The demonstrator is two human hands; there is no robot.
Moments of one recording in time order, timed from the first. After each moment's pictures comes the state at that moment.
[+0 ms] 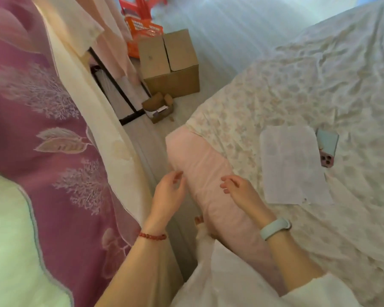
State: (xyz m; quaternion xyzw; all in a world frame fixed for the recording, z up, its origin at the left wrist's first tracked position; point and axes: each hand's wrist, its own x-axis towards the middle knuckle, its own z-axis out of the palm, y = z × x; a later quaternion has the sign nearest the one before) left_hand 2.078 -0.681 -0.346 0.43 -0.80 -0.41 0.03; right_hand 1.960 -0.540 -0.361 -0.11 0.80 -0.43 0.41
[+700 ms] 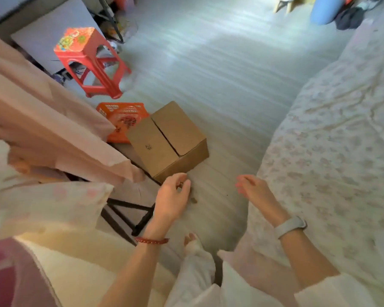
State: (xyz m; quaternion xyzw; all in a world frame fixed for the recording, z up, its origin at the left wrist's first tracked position) left_hand 1.734 -1.173 -0.329 0.24 -0.89 -0.38 -0.04; right_hand 1.664 -0.982 -0.339 0.09 0.81 -0.51 0.29
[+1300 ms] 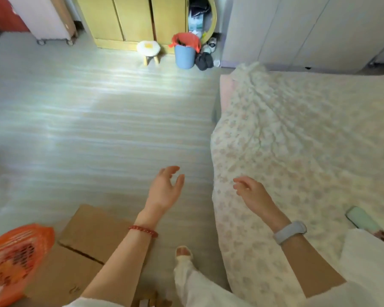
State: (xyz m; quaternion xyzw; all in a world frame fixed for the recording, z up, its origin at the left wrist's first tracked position) left_hand 1.311 -1.125 -0.309 -0.09 -0.90 -0.42 -0.11; right_hand 1.397 -0.923 -0.281 0.28 0.84 -0.46 0.10
